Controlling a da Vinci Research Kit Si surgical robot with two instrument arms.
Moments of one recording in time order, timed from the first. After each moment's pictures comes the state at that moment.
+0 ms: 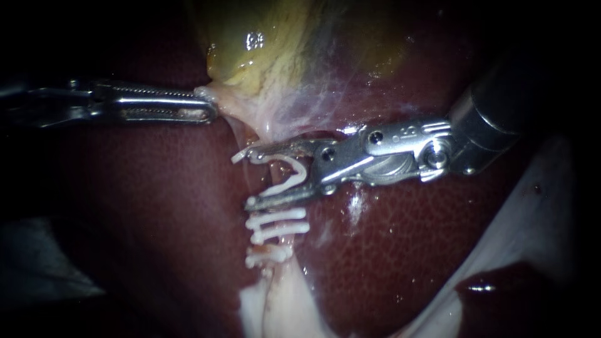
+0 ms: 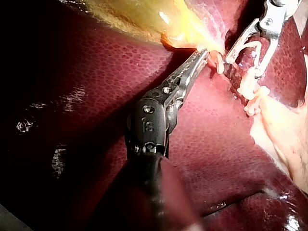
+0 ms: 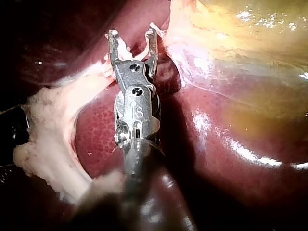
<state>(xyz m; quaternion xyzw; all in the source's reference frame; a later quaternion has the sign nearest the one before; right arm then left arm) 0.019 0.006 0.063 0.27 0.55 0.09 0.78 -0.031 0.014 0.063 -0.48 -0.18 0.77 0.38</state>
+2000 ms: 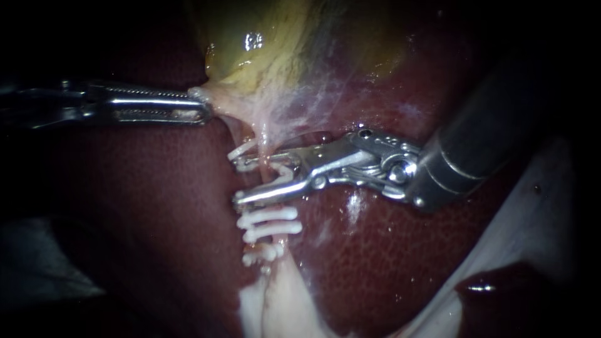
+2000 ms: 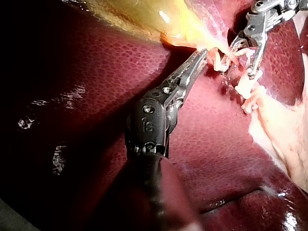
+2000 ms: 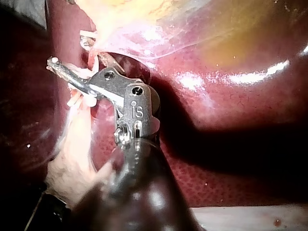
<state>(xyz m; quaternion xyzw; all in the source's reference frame) 0.021 0.007 0.068 0.40 0.59 0.24 0.66 -0.030 0.014 0.062 -0.48 -0.18 0.77 0.38</state>
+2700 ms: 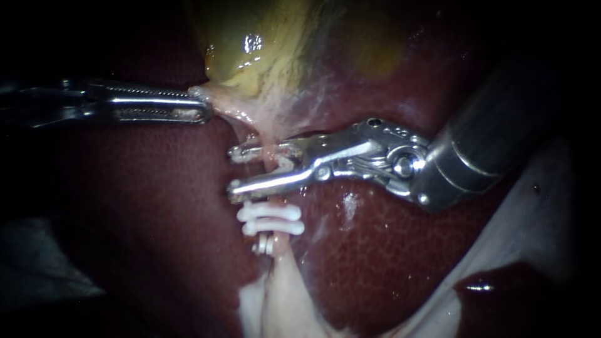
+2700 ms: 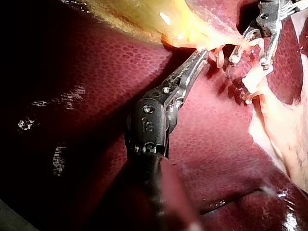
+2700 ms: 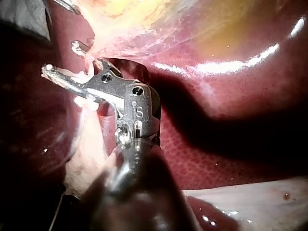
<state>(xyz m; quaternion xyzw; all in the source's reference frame) 0.021 0.007 0.064 0.43 0.59 0.25 0.64 -0.030 0.014 0.062 -0.48 -0.18 0.77 0.38</state>
